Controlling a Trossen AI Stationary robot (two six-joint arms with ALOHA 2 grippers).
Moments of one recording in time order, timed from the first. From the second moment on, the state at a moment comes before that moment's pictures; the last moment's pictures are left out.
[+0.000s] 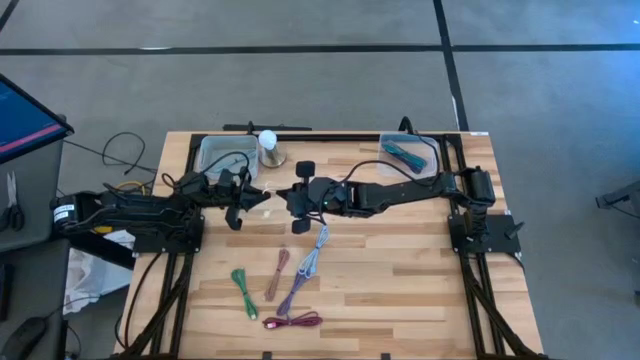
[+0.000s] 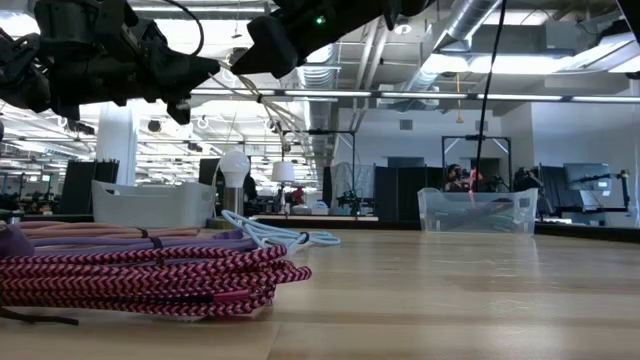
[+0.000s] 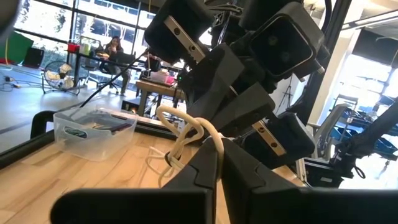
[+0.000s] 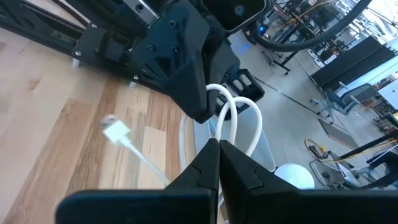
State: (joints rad) left arm 0.36 0.94 0.06 1.06 0.40 -0.27; right arm 0.02 1.94 1.48 0.12 0.34 -0.51
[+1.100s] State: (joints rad) left arm 0.78 0.60 0.06 0.90 0.50 -0.25; right arm 0.13 1.31 1.17 -0.61 0.43 -0.14
